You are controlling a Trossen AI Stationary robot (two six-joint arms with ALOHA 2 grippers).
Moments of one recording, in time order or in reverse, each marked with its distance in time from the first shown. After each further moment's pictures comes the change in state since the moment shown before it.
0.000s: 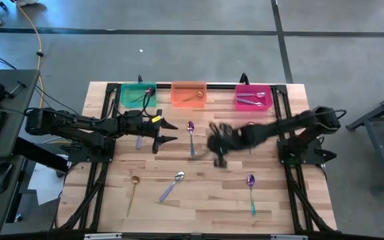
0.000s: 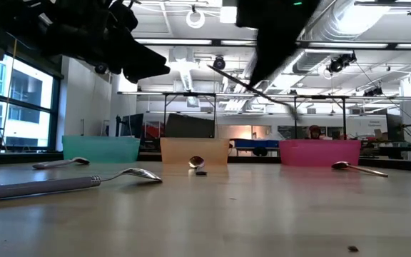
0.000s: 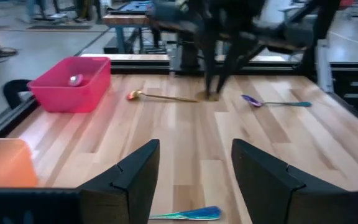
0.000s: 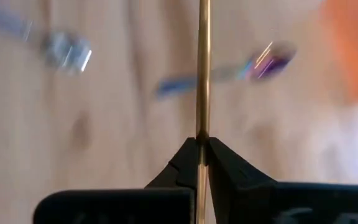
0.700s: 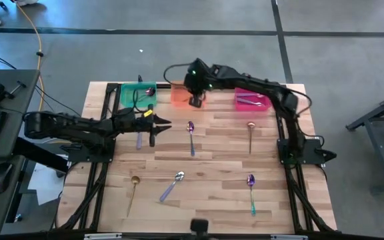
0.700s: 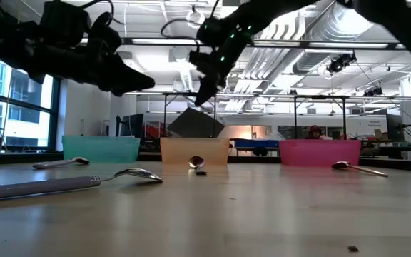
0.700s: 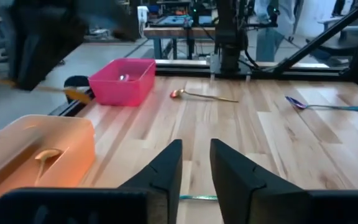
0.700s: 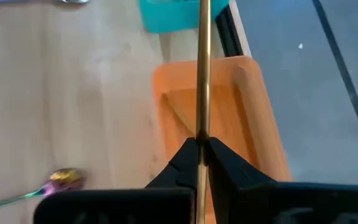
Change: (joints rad) left arm 0.138 -0.032 -0.181 0.216 0.000 0.017; right arm -0.584 0.506 0.736 -0.119 -0.278 -0.518
